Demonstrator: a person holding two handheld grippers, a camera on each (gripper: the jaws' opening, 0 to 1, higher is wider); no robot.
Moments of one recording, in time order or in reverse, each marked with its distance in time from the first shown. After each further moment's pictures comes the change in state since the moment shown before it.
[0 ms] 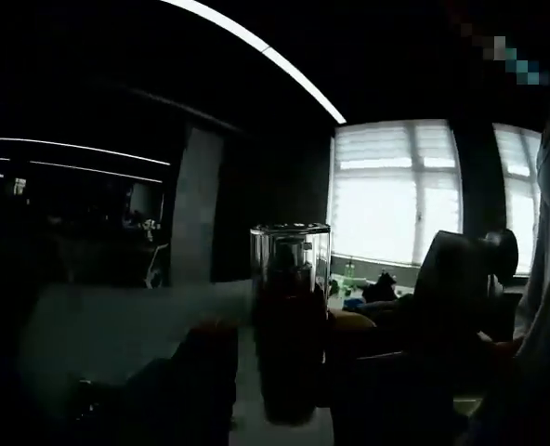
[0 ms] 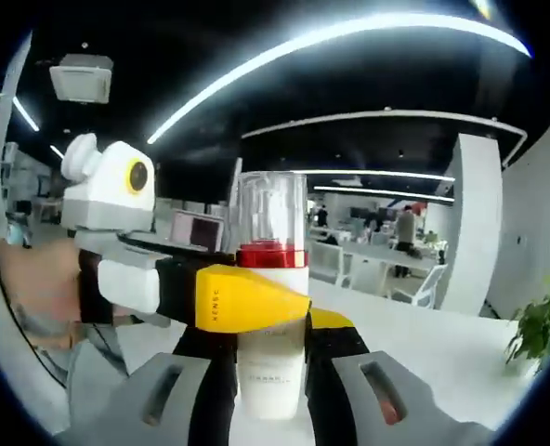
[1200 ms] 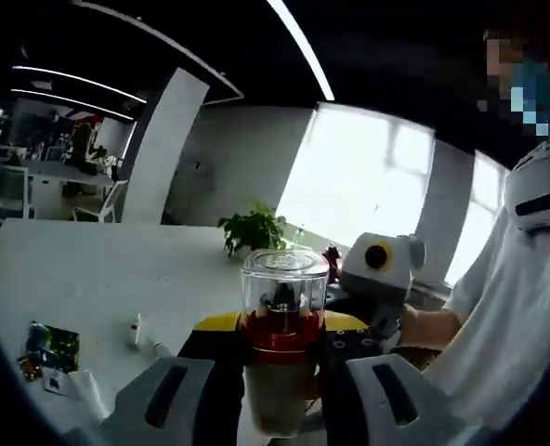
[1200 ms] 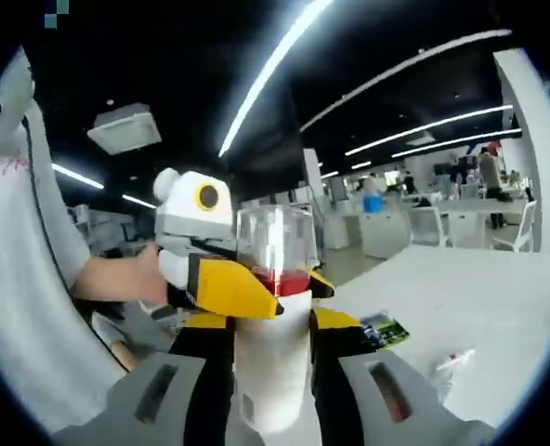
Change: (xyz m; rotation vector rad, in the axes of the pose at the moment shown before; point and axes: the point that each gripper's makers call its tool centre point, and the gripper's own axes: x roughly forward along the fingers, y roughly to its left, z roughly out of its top) left arm -0.025 -0.001 -0.042 -0.222 0.218 -0.391; right arm -0.010 0.066 -0.035 0.379 -0.058 0.674
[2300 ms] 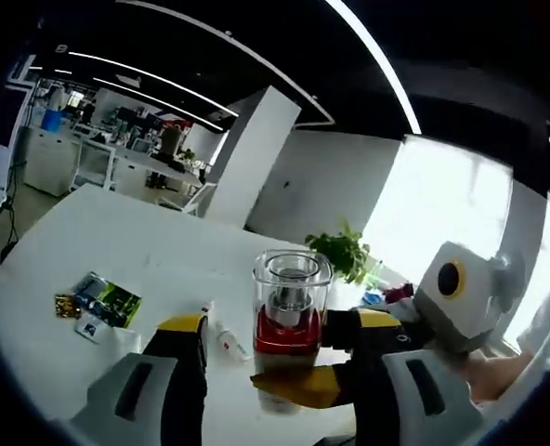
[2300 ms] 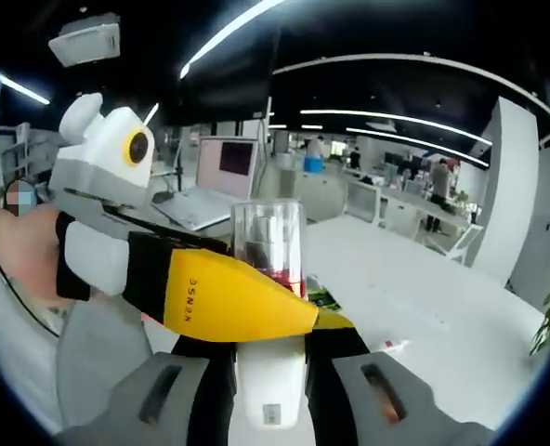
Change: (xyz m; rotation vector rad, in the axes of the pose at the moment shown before) left arm -0.033 0.088 -0.045 -0.128 -0.136 0.531; right arm 0.048 -0.060 -0.069 -0.258 0.337 -0.462
